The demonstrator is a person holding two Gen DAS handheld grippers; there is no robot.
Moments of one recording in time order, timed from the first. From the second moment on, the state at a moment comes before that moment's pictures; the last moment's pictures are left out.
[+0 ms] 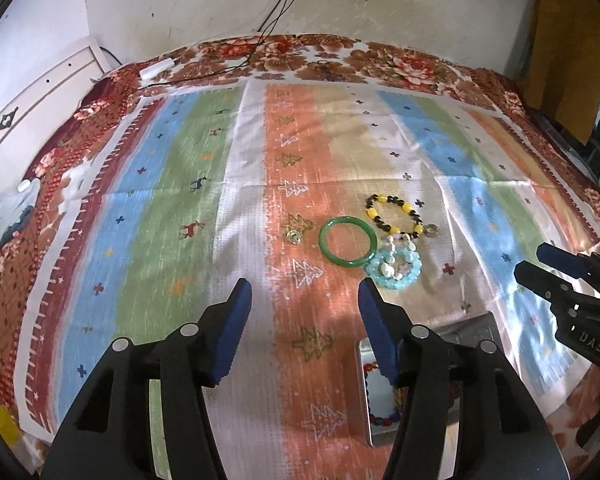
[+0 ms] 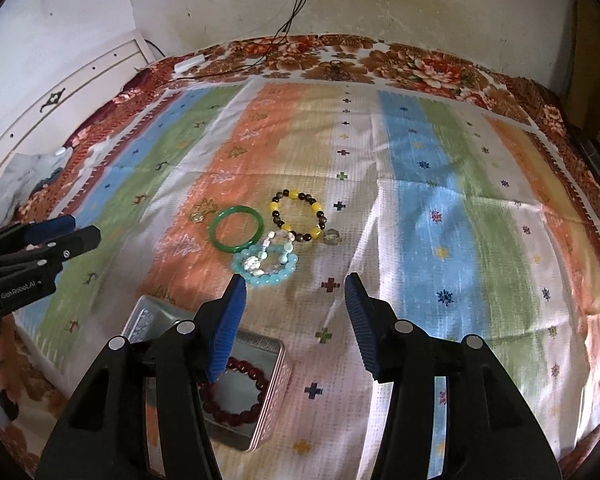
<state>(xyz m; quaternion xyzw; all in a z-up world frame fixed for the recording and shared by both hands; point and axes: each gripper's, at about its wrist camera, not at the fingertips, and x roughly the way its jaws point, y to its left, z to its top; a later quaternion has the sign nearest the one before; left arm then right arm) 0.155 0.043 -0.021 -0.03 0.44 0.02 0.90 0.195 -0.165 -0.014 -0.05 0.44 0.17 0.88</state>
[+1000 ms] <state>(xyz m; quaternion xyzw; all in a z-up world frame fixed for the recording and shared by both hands) 0.220 0.043 -0.046 -0.02 0.48 0.03 0.88 0.263 -0.155 -0.053 -0.07 0.50 0.16 0.85</state>
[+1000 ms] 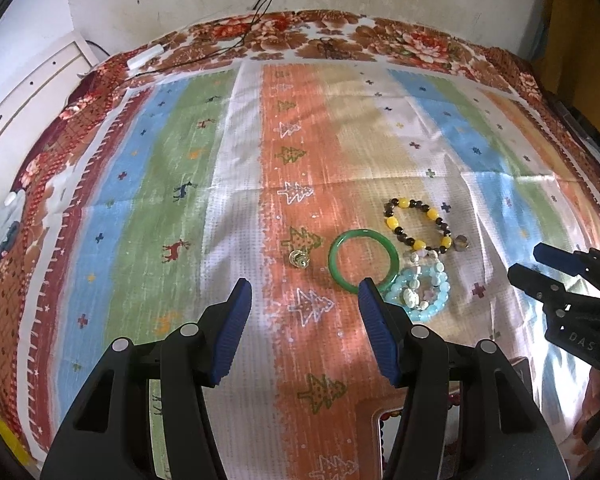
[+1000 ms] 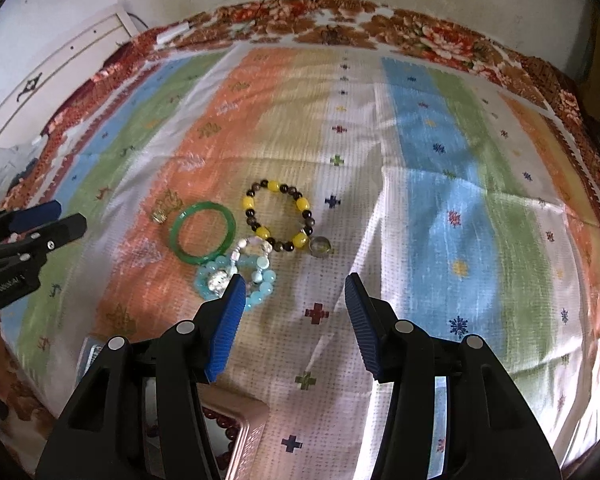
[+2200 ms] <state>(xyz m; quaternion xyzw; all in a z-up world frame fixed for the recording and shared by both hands) 0.291 0.051 -0.113 -0.01 0.56 0.02 0.83 0.328 -0.139 -0.117 -0.11 0.56 0.15 0.81</state>
